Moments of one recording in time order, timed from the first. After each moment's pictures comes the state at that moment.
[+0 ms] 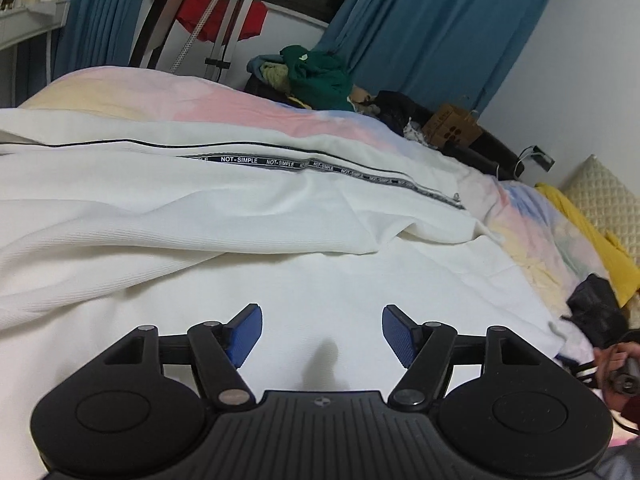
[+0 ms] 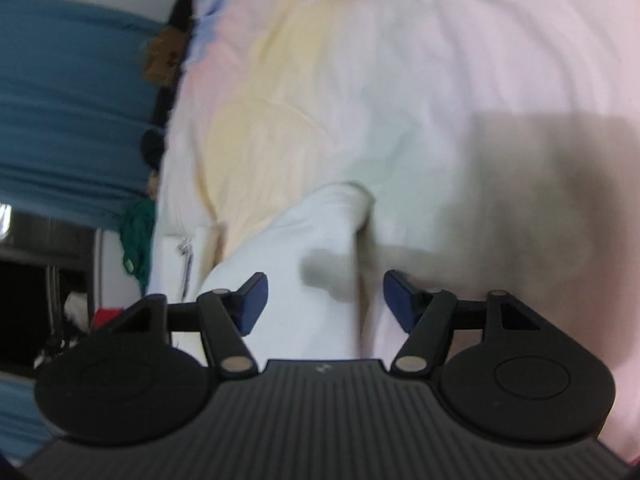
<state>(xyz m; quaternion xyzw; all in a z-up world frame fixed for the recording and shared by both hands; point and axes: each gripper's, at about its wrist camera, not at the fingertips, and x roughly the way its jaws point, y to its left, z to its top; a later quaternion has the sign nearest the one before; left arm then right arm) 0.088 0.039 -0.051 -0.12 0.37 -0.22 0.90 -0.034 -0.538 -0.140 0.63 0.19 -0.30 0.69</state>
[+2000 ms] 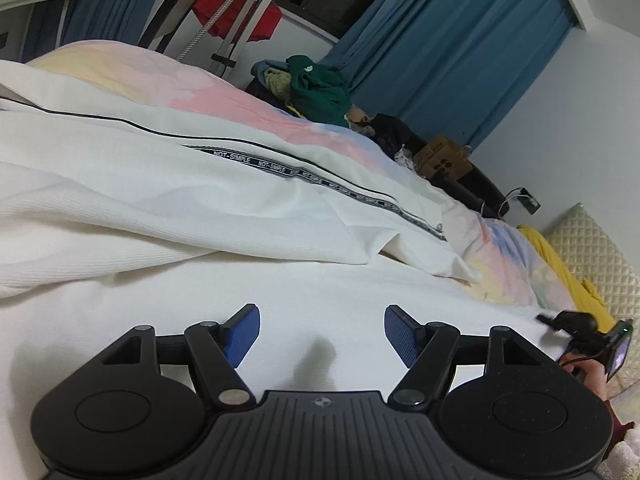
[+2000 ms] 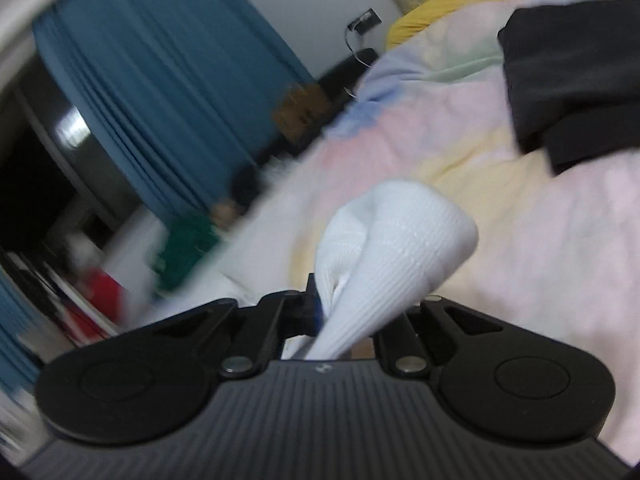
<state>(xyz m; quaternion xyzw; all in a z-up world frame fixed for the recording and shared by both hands) 0.099 0.029 -0.066 -0.19 0.36 -0.22 0.89 0.076 -0.540 -0.093 0.36 0.12 -0.28 0.88</state>
